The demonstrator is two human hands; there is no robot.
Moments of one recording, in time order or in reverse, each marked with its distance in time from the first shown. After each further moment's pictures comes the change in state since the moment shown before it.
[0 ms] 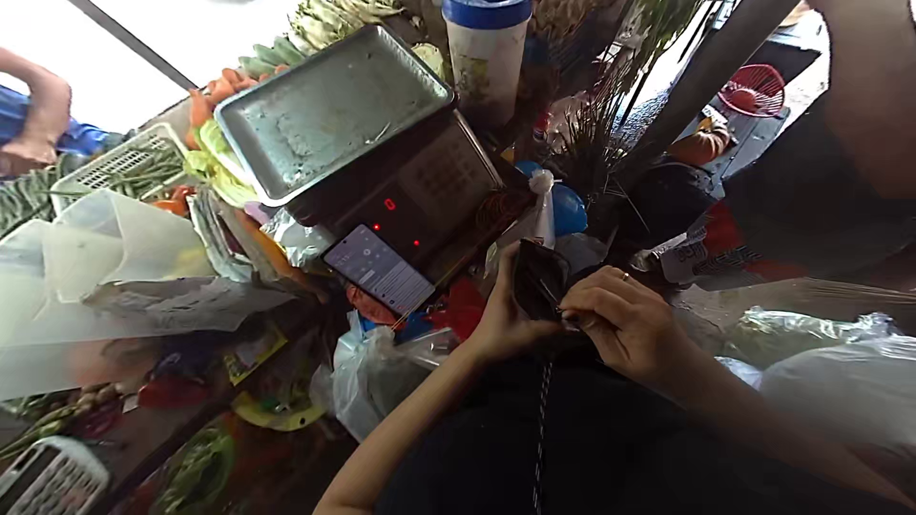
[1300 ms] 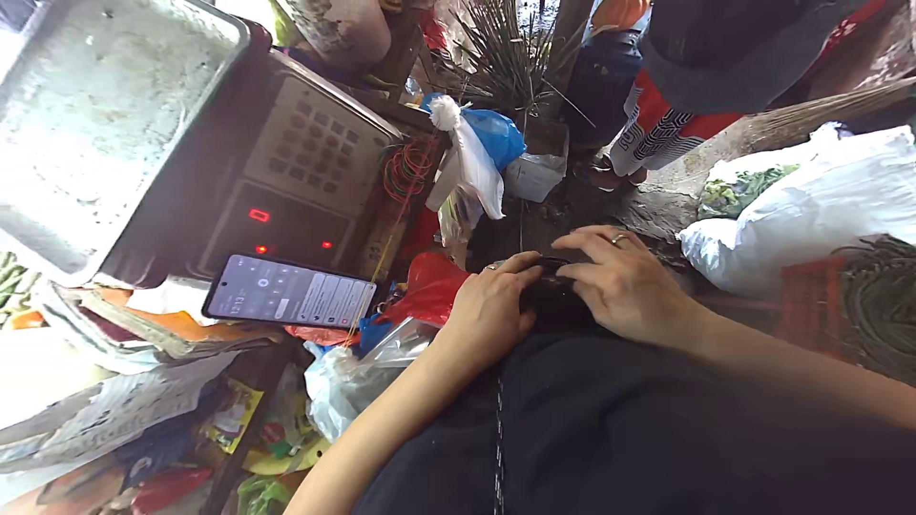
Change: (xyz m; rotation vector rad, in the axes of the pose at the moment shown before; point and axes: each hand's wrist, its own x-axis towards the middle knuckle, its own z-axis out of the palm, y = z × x) left_hand 0.002 0.024 0.028 0.959 -0.849 -0.310; right_hand -0.095 -0.005 0.007 -0.329 -0.120 0.424
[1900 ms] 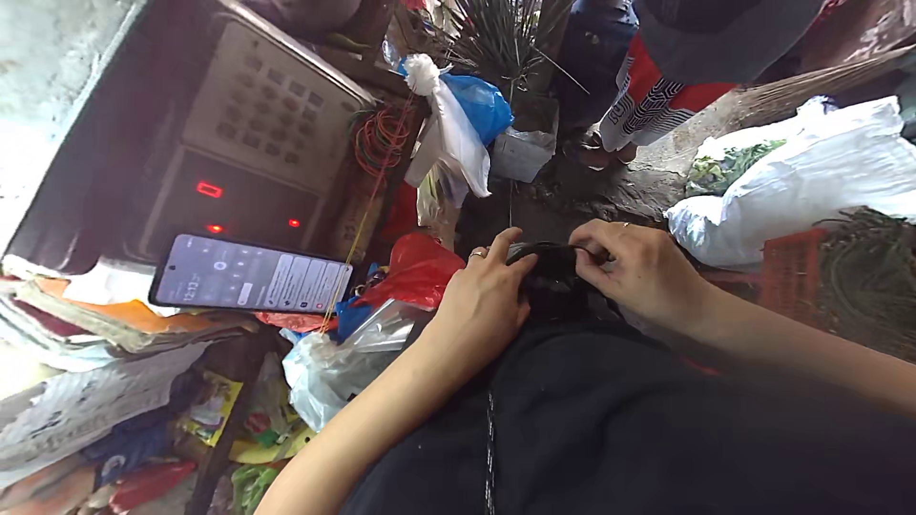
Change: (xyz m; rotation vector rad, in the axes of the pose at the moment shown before) left_hand -0.008 0.016 0.009 0.108 -0.048 -0.033; right_hand -0.026 0.009 -0.002 0.030 0.032 0.121
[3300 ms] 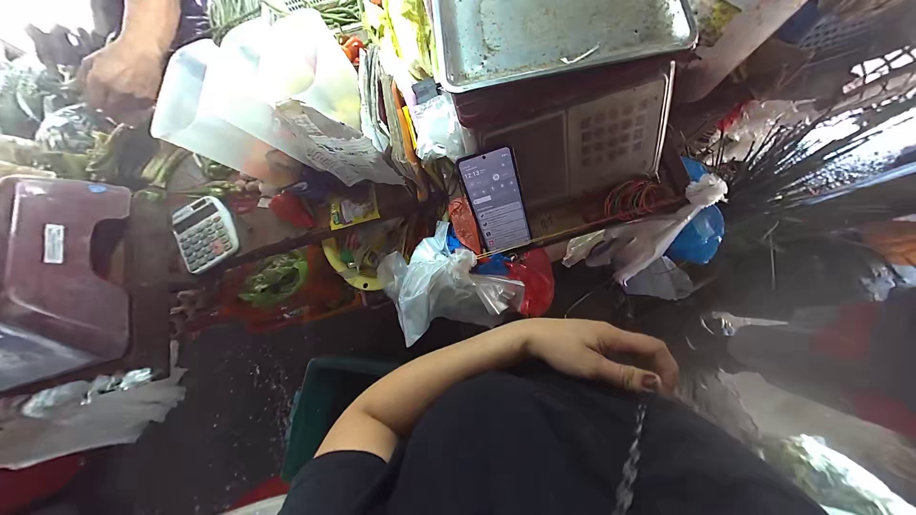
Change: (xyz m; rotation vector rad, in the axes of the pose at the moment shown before) left_hand -0.021 -0.040 0.013 -1.173 0.349 0.608; right_hand 0.010 0.018 -0.014 0.395 -0.551 0.475
